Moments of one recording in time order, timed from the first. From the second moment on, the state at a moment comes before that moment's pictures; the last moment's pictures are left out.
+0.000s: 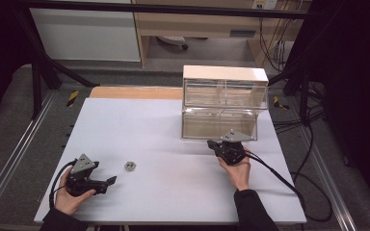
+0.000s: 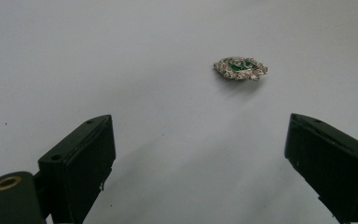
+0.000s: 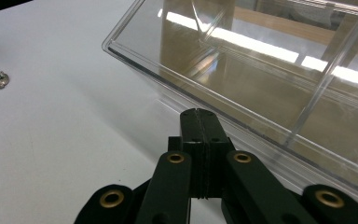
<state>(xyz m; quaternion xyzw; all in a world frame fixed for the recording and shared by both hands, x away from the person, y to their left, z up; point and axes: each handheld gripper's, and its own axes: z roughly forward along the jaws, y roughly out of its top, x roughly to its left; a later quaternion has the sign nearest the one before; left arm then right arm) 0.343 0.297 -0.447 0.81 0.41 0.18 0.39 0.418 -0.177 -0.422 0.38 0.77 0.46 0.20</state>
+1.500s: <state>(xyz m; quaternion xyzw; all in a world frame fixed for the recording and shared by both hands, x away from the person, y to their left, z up) 0.343 0.297 -0.447 0.81 0.40 0.18 0.39 0.411 -0.185 -0.400 0.37 0.76 0.49 0.24</state>
